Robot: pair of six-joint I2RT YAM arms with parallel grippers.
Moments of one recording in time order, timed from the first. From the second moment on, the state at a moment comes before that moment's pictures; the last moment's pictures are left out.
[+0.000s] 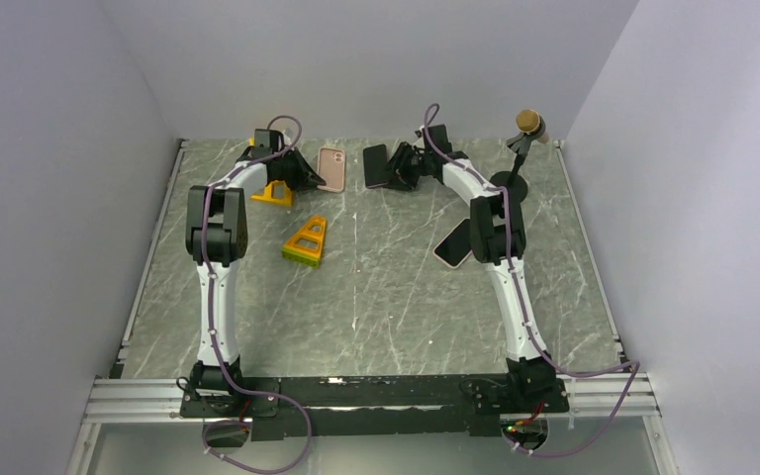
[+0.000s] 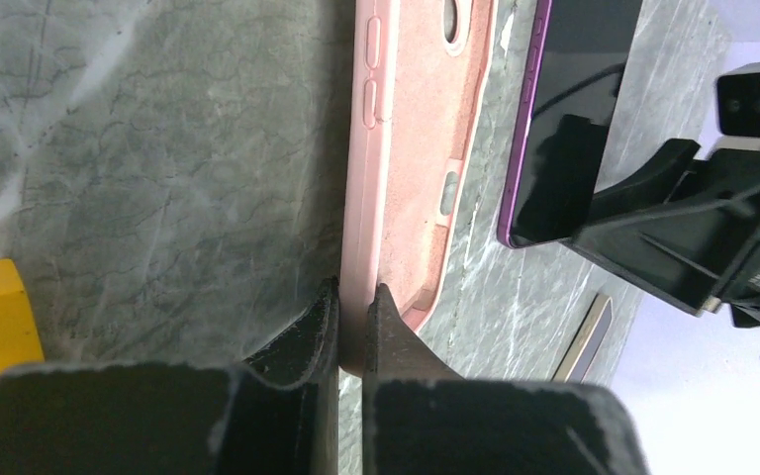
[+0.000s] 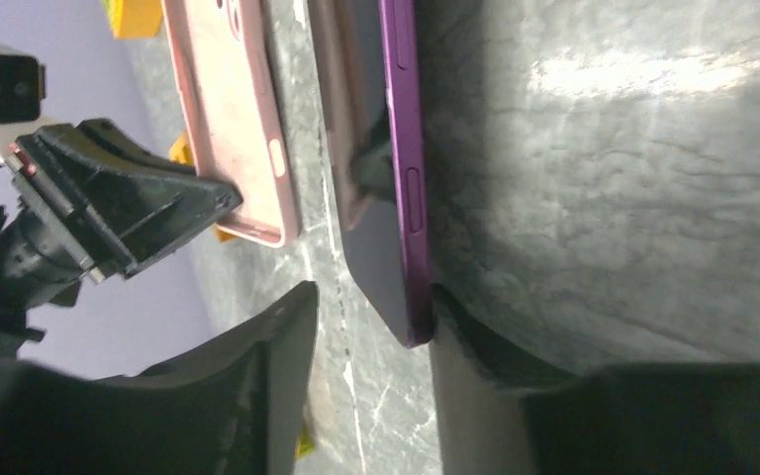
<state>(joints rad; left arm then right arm) -0.08 2.43 1.89 -0.27 0.56 -0.64 0.27 2.66 2.24 -0.30 -0.64 0.83</state>
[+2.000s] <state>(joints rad) -0.17 2.15 1.94 -0.82 0.26 -0.53 0.29 1.27 1.28 -0.95 -0.20 0.64</state>
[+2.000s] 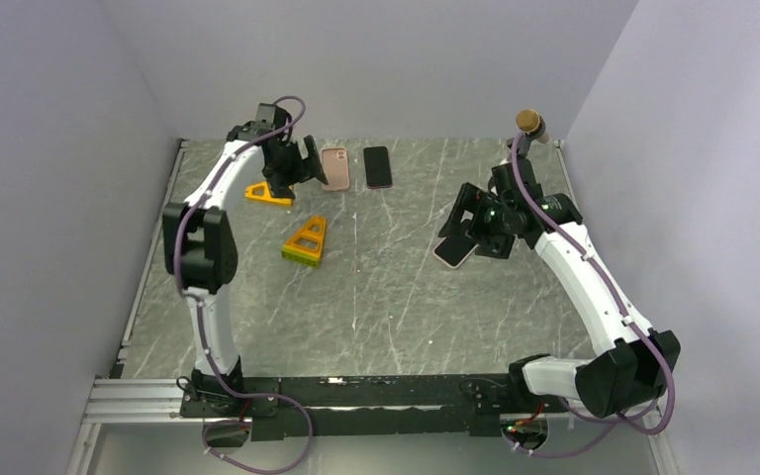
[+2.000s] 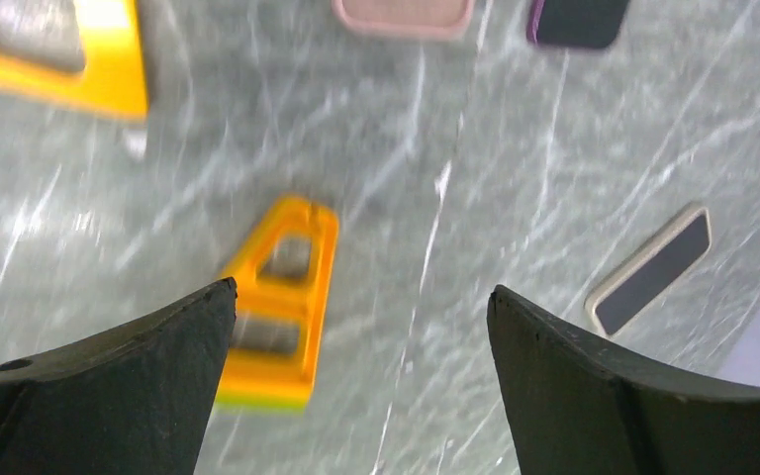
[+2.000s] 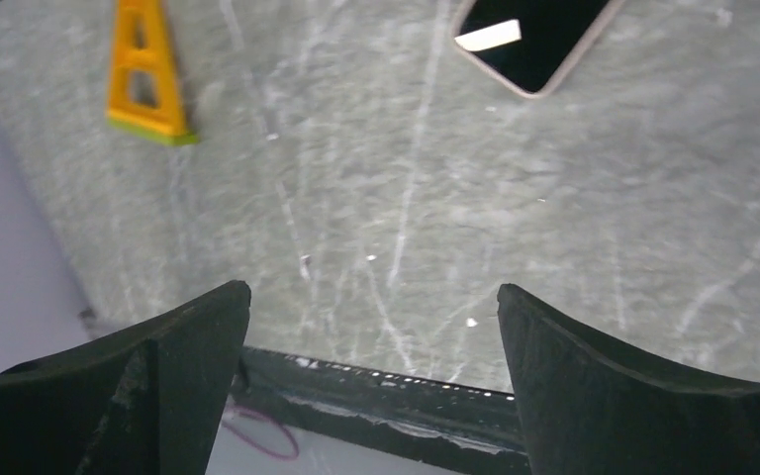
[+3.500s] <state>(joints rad) -0.62 1.19 1.44 -0.91 -0.06 -0.23 0.24 1.92 1.30 -0.68 0.15 0.92</state>
